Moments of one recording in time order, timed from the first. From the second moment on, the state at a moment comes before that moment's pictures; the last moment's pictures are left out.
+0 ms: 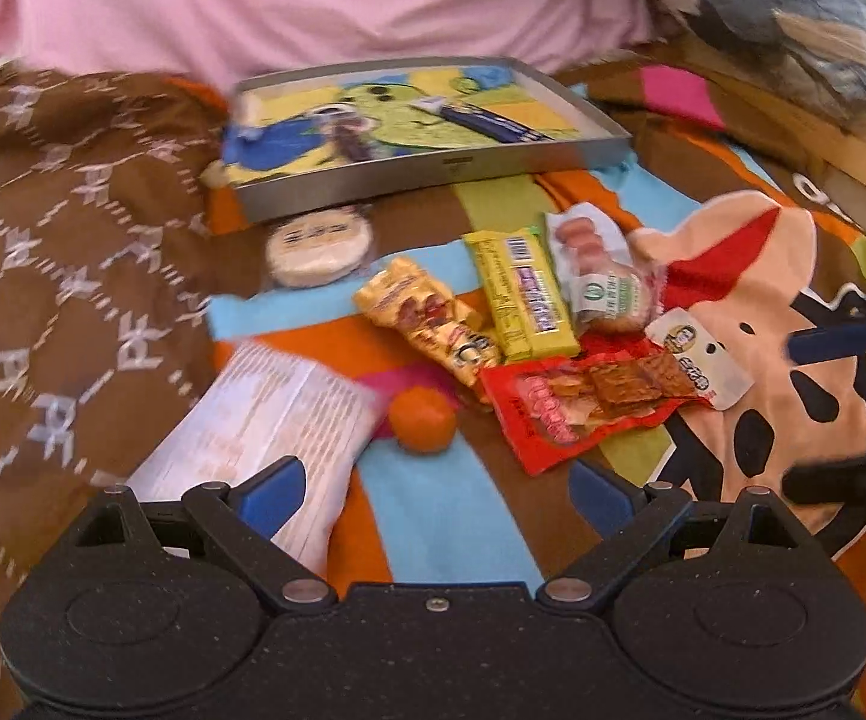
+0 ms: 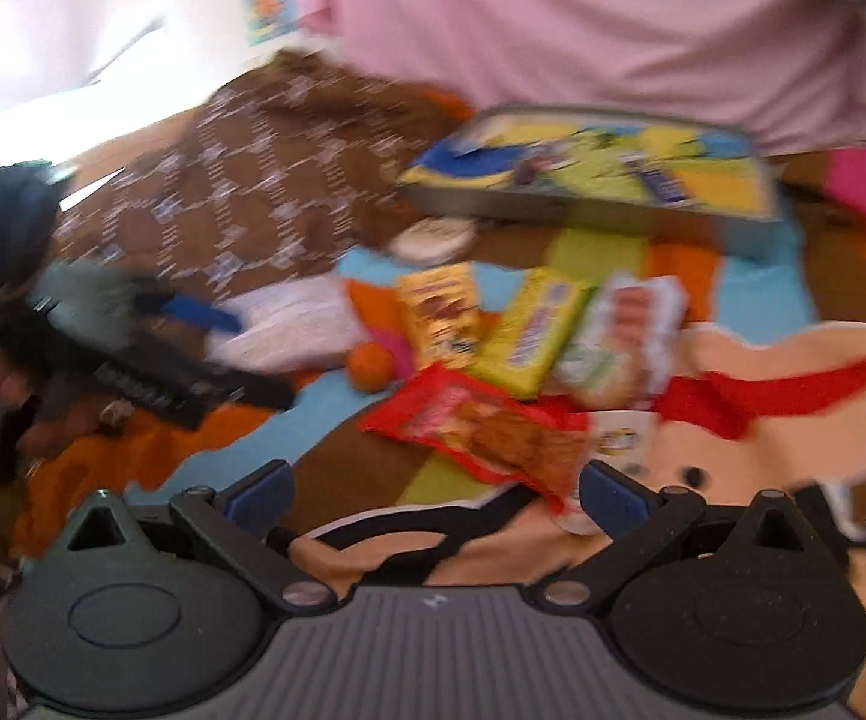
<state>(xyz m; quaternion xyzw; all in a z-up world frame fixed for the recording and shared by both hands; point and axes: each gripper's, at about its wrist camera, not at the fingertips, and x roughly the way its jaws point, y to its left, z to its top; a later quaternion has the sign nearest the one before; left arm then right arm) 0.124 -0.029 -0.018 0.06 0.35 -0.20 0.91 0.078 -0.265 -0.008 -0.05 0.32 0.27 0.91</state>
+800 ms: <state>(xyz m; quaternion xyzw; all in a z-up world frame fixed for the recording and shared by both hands) 0.189 -0.047 -0.041 0.16 0.37 -0.31 0.86 0.220 -0.261 -0.048 -0.05 0.45 0.41 0.79</state>
